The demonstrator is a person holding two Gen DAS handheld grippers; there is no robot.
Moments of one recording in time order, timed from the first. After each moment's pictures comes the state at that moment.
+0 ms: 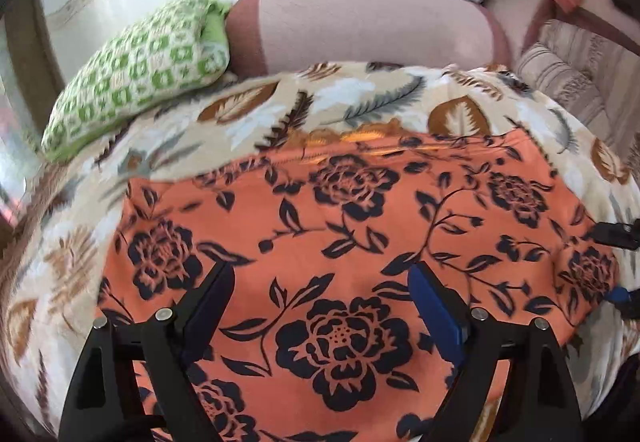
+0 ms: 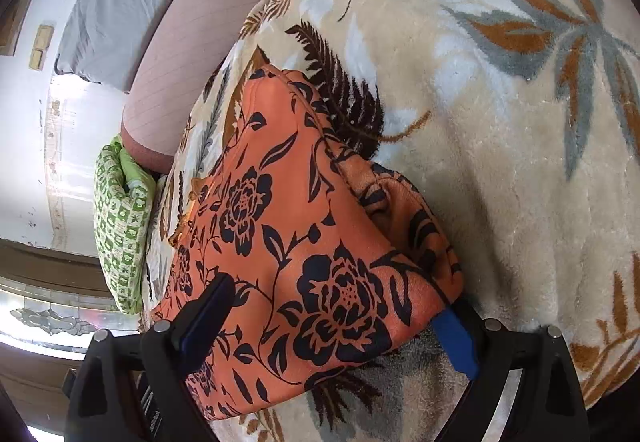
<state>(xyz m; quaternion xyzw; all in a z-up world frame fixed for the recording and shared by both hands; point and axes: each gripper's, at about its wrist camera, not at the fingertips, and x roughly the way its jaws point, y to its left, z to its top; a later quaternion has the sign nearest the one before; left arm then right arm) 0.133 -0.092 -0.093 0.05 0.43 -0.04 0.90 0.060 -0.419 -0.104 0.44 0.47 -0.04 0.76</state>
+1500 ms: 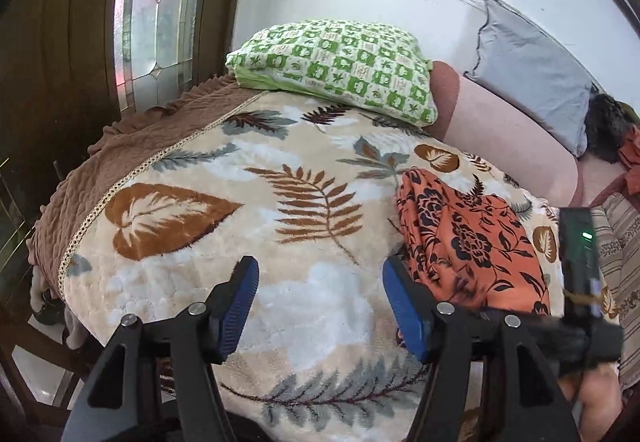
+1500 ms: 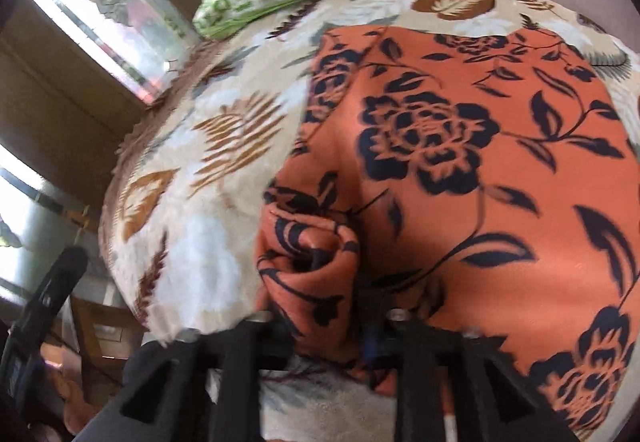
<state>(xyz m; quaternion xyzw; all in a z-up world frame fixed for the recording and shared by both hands) -0.001 0.201 -0.039 -0.16 0.35 0.10 0.92 0.096 0.003 -0.073 0.06 0.55 0.29 0.78</state>
